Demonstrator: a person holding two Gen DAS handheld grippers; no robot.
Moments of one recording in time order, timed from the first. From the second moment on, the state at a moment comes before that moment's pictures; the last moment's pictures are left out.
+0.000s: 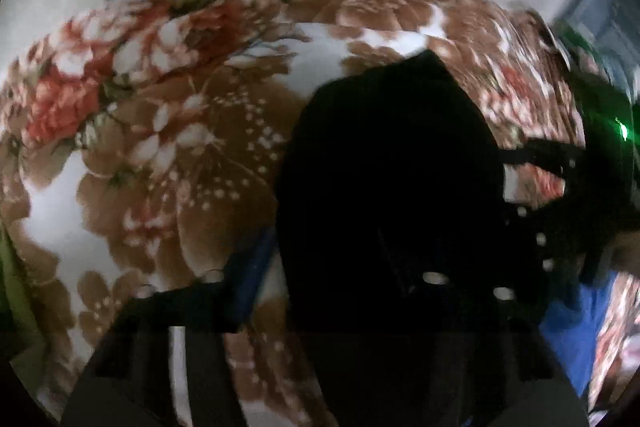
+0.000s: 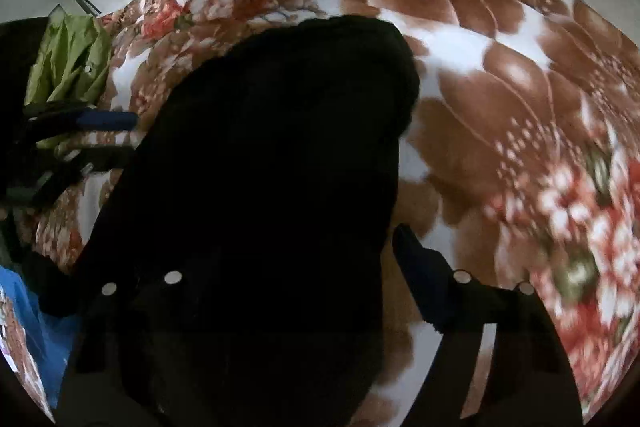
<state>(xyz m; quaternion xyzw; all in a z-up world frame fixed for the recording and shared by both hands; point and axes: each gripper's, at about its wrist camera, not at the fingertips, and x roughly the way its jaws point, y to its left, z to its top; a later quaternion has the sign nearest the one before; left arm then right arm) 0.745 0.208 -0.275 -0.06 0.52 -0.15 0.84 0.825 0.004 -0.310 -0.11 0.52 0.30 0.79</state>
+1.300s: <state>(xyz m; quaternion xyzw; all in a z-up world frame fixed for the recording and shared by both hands) 0.543 0.147 -0.126 0.03 0.41 -0.24 0.88 0.621 -0.029 -0.168 -0.22 0.30 0.35 0.86</state>
